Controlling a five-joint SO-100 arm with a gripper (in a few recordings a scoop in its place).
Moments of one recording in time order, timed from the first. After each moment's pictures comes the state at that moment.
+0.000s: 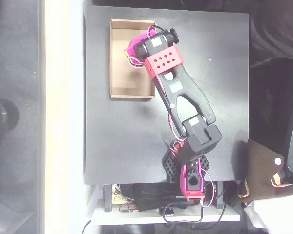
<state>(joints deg) -28.7 73.8 77.2 73.7 88.0</state>
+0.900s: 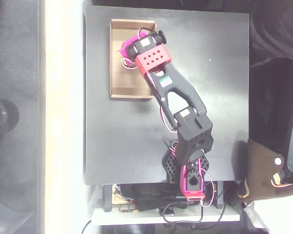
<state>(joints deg) -30.4 65.1 76.9 64.5 88.0</state>
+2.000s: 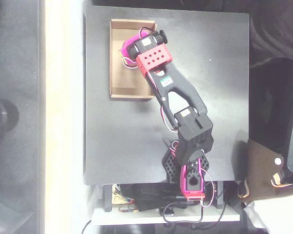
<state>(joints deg) -30.3 65.1 76.9 64.5 88.1</state>
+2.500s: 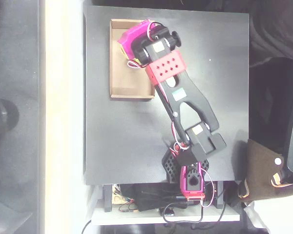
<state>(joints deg) -29.8 81.7 76.9 64.5 88.1</state>
